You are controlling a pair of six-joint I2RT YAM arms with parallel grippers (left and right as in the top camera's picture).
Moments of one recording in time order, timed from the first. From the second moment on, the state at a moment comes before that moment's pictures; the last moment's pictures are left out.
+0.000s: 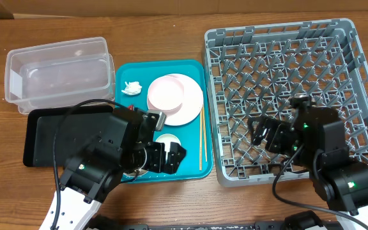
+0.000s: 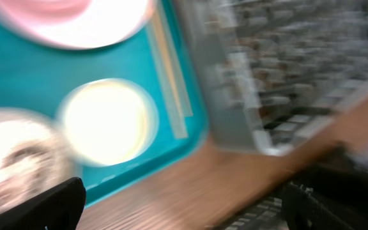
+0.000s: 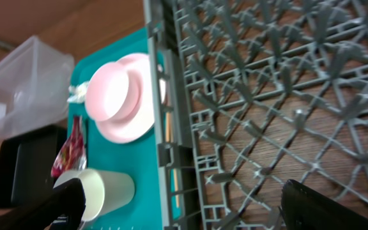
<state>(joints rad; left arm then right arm) -0.45 1.00 0.97 -0.97 0.31 -0.37 0.26 0.86 0.95 -0.86 -0.15 0.56</state>
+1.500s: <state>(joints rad) -0.45 1.44 0.97 -0.84 -0.02 -0.33 0.23 1.01 0.95 -0.88 -0.15 0.59</state>
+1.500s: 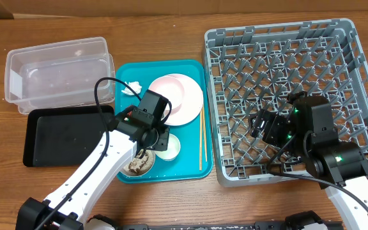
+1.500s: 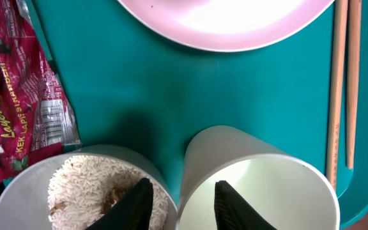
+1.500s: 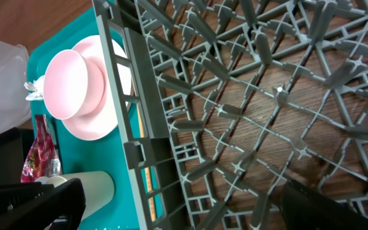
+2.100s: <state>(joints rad) -0.45 1.51 0.95 -0.81 -0.01 -0.32 0.23 1.01 0.95 -0.89 -0.15 0.59</state>
